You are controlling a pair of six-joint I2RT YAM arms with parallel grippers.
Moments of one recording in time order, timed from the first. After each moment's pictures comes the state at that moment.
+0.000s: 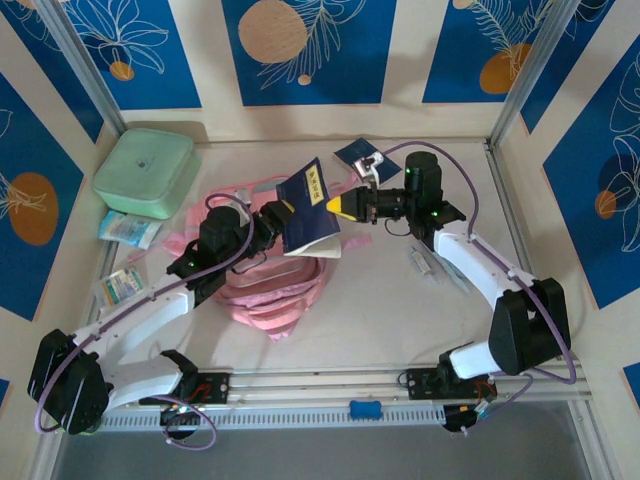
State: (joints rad) left arm -0.61 1.13 0.76 0.11 0.10 -1.26; right arm 0.35 1.41 1.05 0.12 -1.19 0.94
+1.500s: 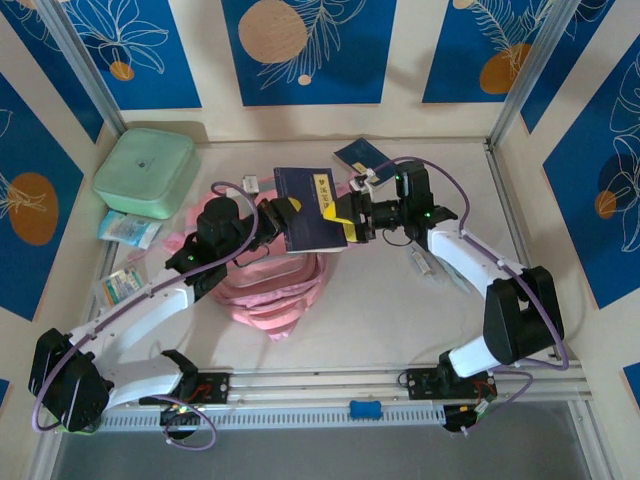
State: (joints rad) left arm -0.63 1.14 0.85 0.12 0.18 -1.13; right arm 0.35 1.47 1.01 -0.01 -1.22 0.92
